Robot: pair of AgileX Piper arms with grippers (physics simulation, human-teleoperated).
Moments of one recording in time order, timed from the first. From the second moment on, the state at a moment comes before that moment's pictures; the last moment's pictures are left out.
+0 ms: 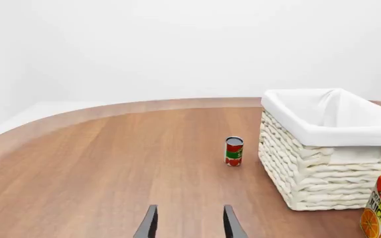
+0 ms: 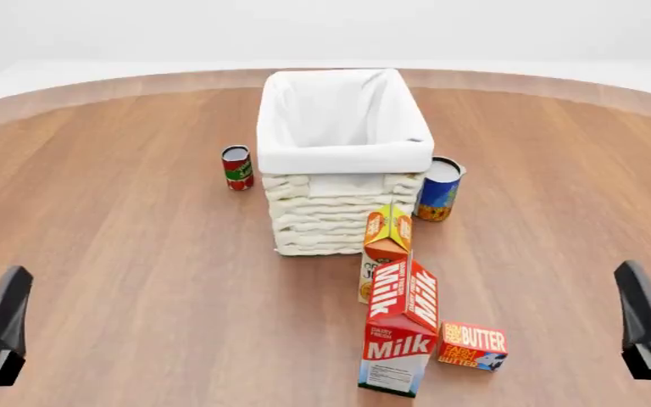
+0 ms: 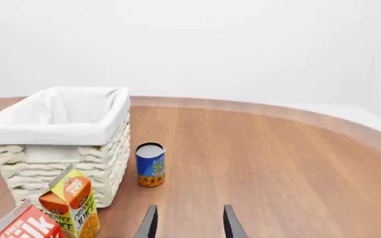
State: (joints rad) left arm 0.00 0.00 0.00 0.00 0.00; right arm 0.01 0.06 0.00 -0.05 -0.02
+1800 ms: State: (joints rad) left arm 0.00 0.00 0.00 0.00 0.00; right arm 0.67 0.11 -0.40 0.39 0.09
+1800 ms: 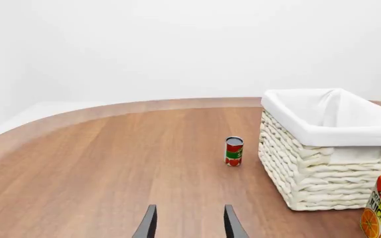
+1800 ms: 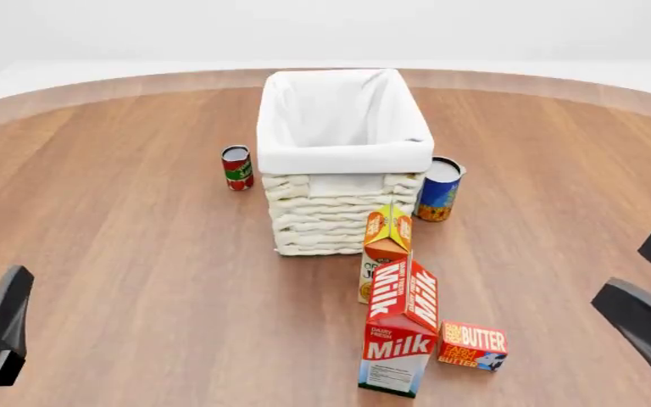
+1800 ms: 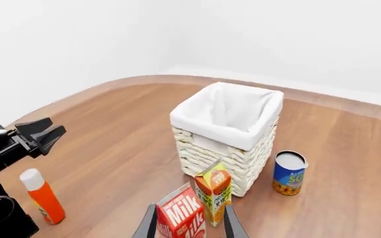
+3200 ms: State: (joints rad) left arm 0.00 0.00 0.00 0.00 0.00; right arm 1.02 0.44 -0.84 0.99 -0.20
